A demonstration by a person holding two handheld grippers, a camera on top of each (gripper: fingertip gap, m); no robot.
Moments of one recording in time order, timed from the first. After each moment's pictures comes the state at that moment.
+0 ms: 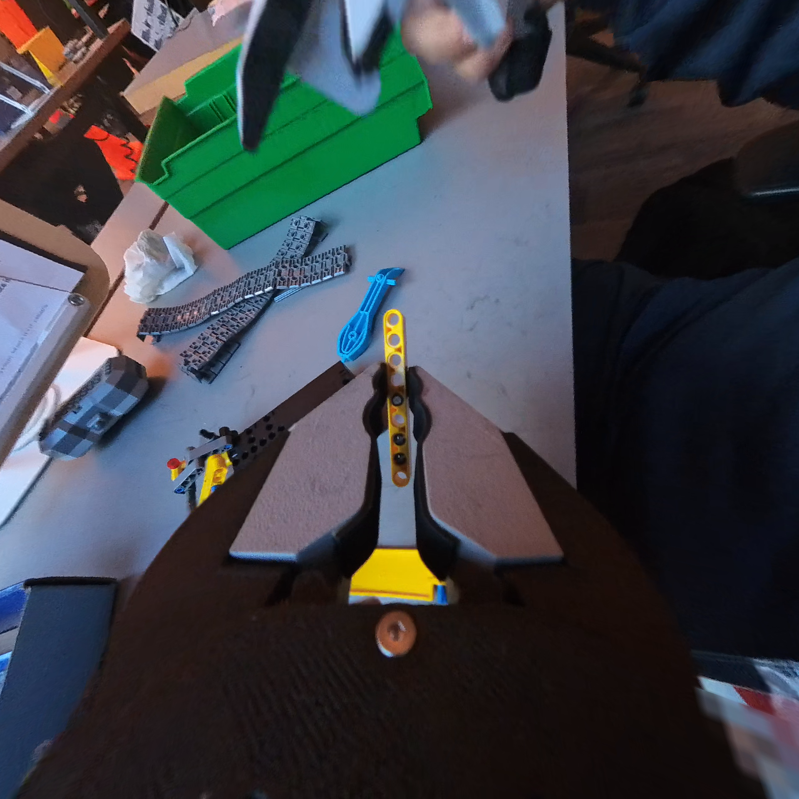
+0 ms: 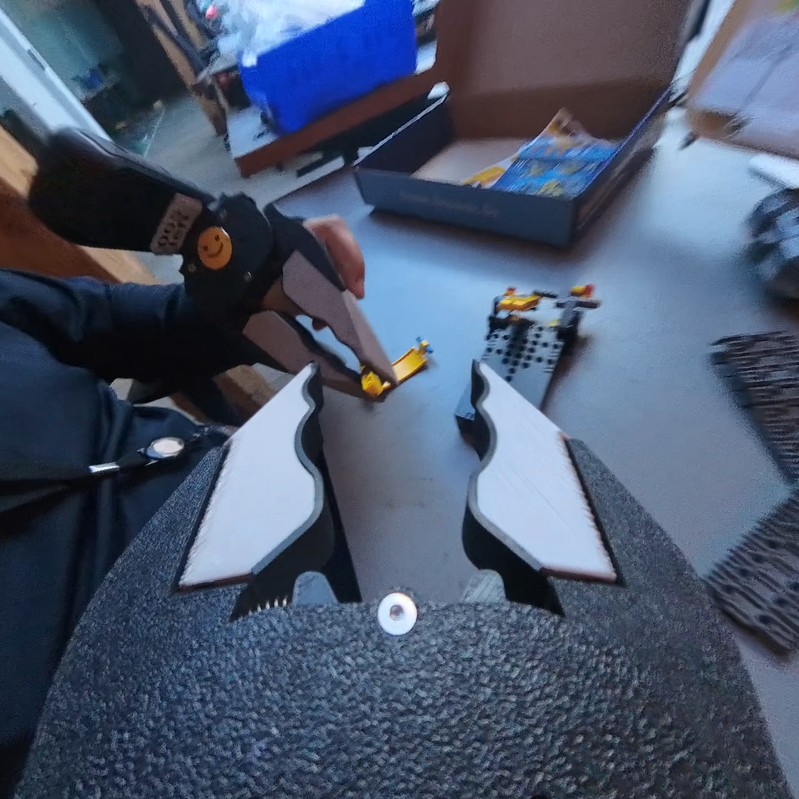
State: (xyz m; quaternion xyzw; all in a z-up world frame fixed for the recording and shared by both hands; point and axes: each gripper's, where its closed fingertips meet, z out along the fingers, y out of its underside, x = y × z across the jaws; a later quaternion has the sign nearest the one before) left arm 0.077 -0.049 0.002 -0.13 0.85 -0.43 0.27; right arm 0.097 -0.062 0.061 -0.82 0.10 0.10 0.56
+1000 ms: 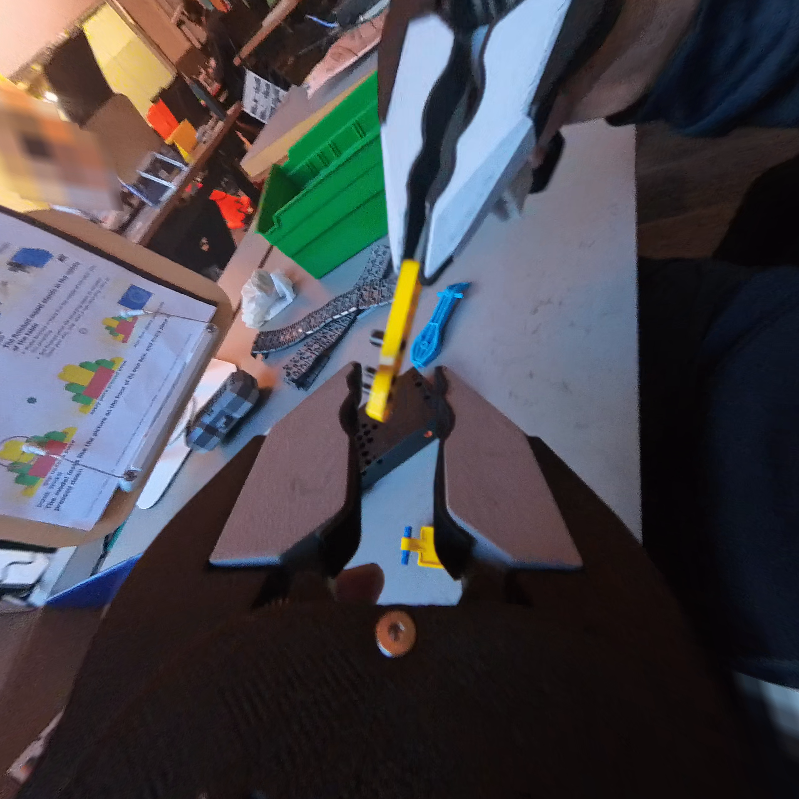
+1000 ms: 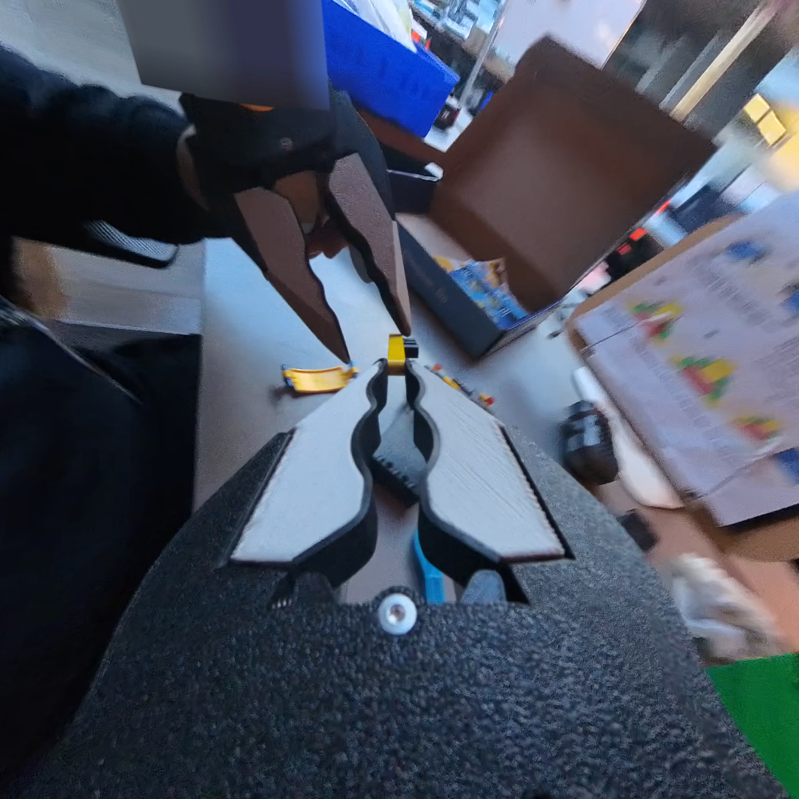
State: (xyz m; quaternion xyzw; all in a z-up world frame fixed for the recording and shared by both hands) left arm 0.081 -0.023 0.039 -0.11 0.82 -0.42 0.37; right arm 0.080 -0.047 0.066 -0.79 -0.13 -0.15 0.58
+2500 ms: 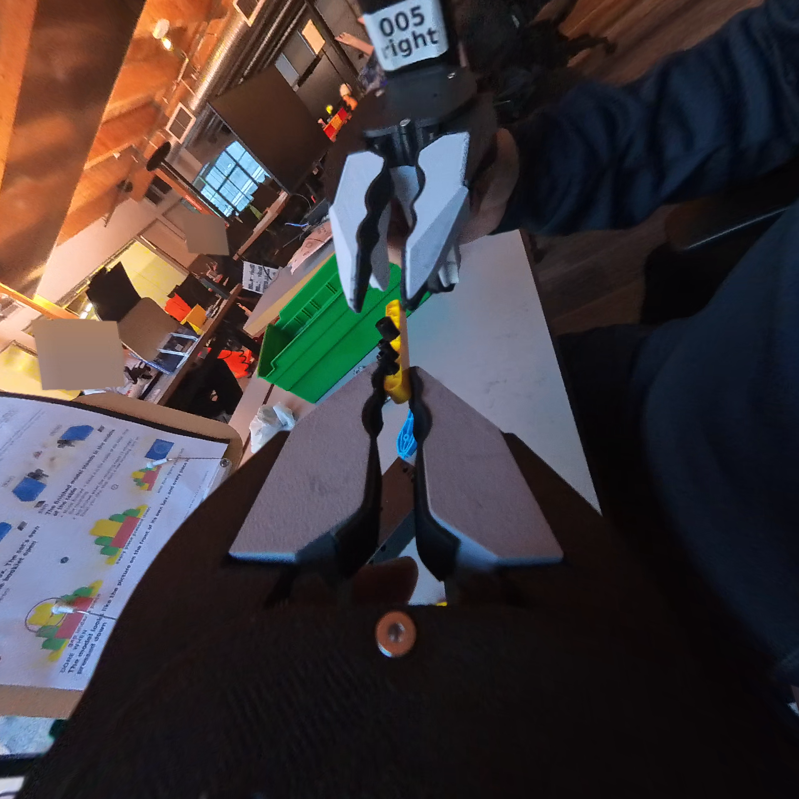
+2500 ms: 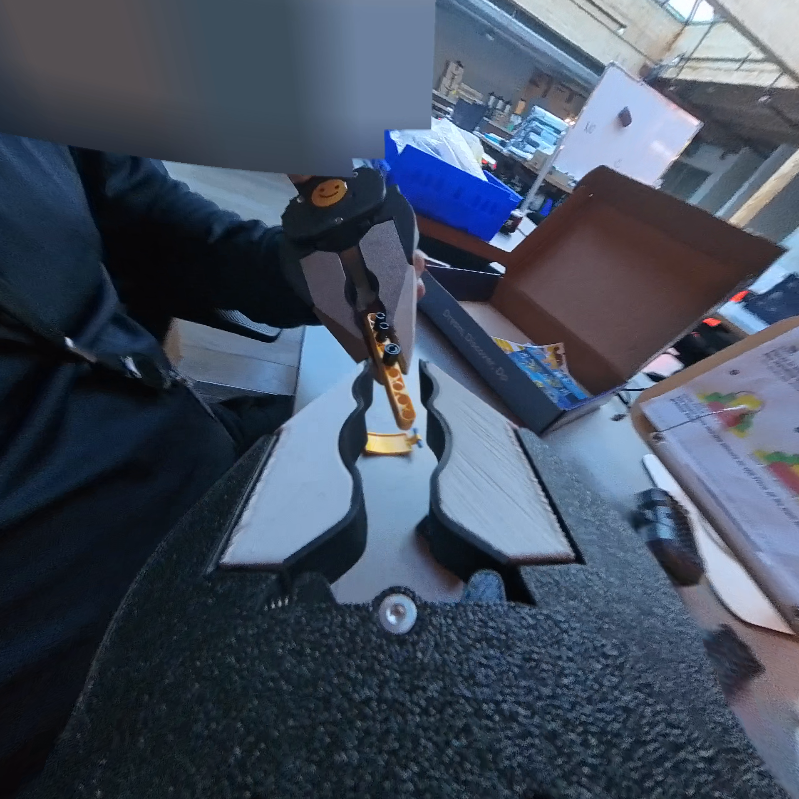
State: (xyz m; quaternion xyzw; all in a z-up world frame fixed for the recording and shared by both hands) left arm 0.032 -0.050 0.080 0.04 0.77 -0.51 0.38; right arm 0.029 -0.054 0.098 -0.74 -0.20 -0.08 0.64
